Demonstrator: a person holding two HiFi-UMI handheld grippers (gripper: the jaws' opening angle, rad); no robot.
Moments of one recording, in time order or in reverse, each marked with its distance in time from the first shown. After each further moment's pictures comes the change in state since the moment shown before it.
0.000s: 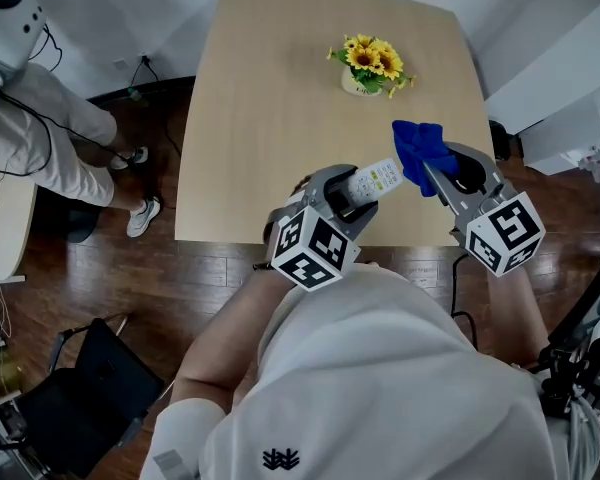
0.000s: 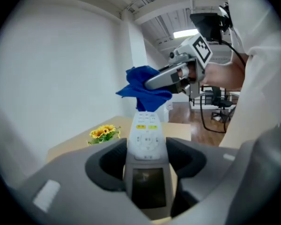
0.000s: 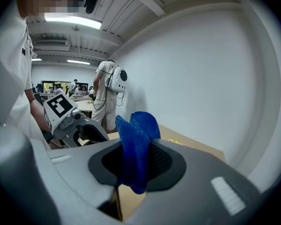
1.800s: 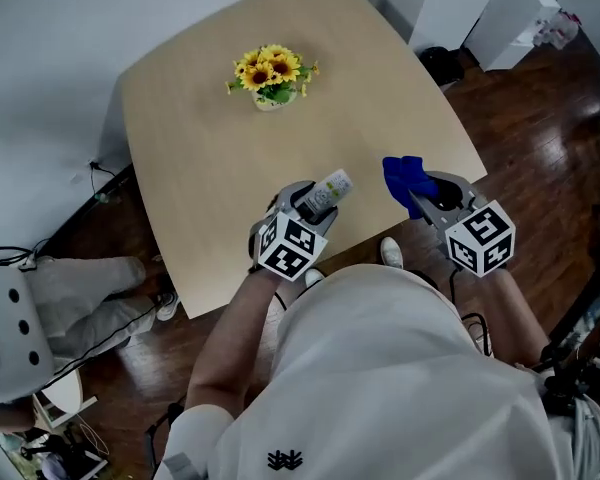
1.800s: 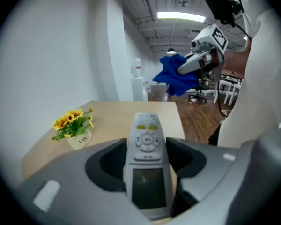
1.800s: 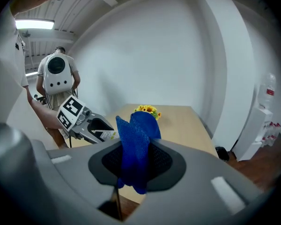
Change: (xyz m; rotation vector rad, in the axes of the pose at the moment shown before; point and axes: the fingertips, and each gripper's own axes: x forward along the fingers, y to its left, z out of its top) left arm 0.102 -0.019 -0.080 0.131 0.228 -0.291; right arm -0.083 -0.022 -0.162 0.415 0.164 -0.324
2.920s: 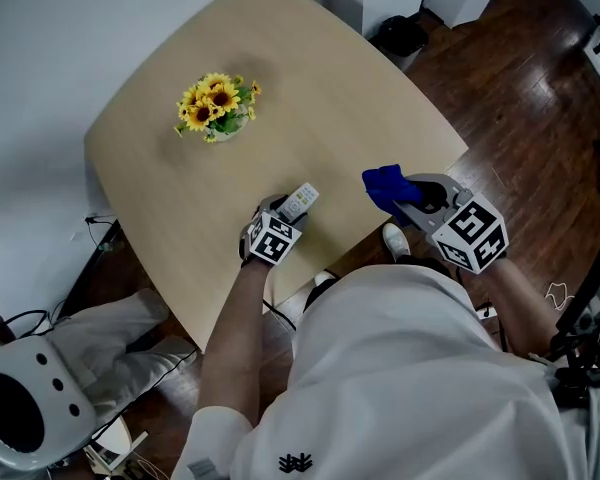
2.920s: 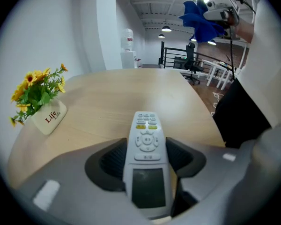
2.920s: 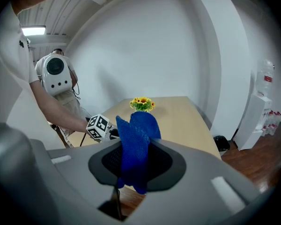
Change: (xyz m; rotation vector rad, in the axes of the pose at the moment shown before) left arm 0.117 0.017 -0.102 0.045 0.255 -0.116; right arm -0.020 -0.031 -0.044 0.069 0.064 0.022
